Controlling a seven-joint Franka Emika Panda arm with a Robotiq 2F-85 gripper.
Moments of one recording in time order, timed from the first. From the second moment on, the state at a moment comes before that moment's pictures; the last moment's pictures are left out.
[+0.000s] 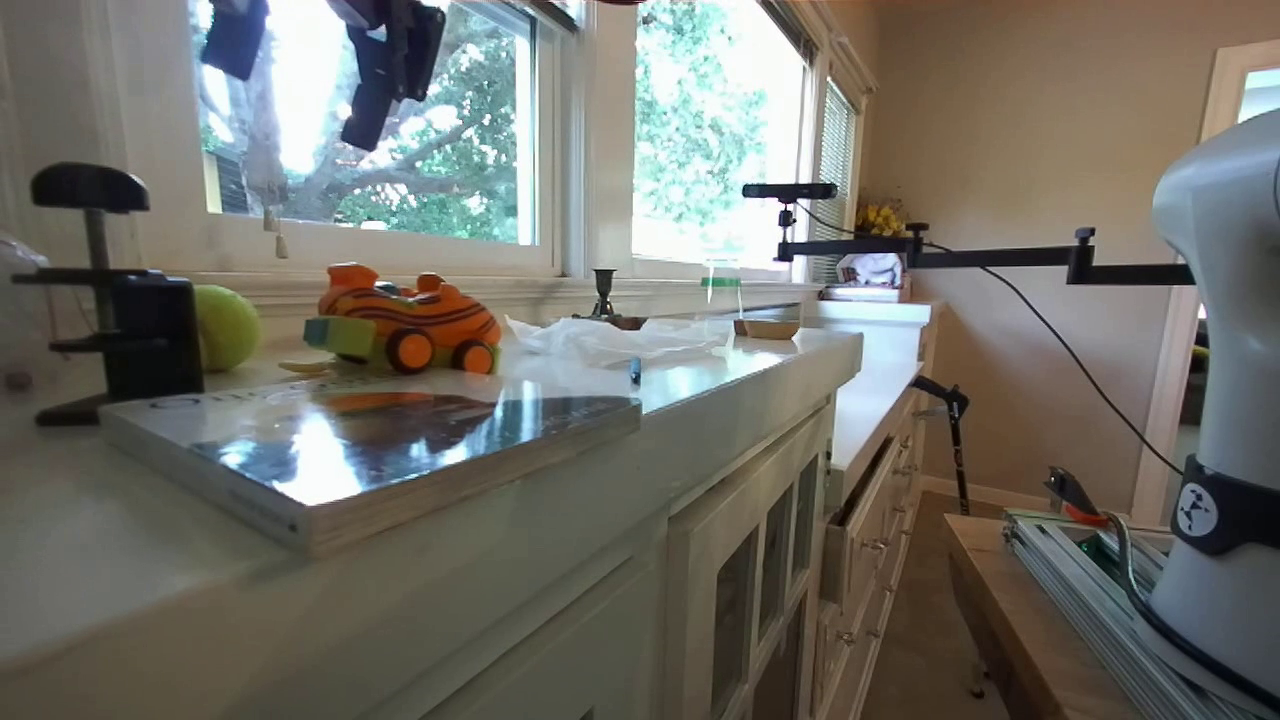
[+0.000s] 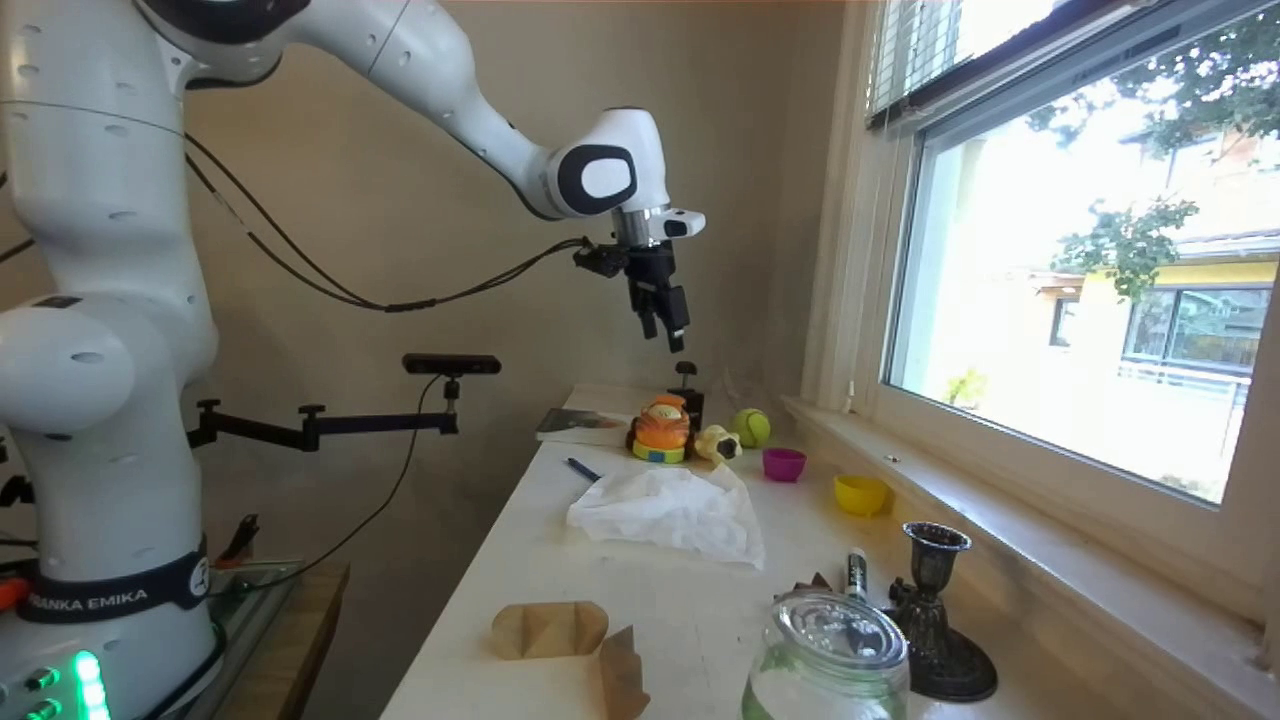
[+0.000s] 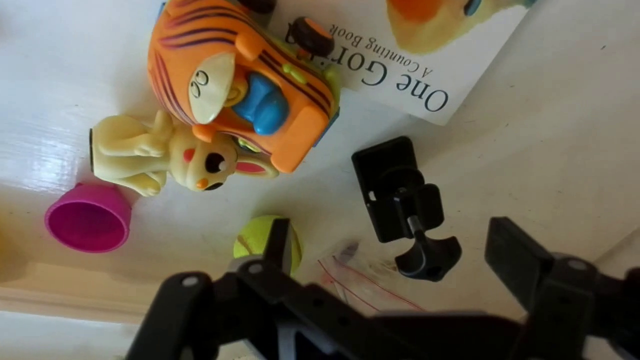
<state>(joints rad) 0.14 -0.04 0.18 -2.02 0.06 2.36 0.16</state>
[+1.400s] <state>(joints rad) 0.19 0.31 0.18 -1.57 0.01 2.08 0.02</state>
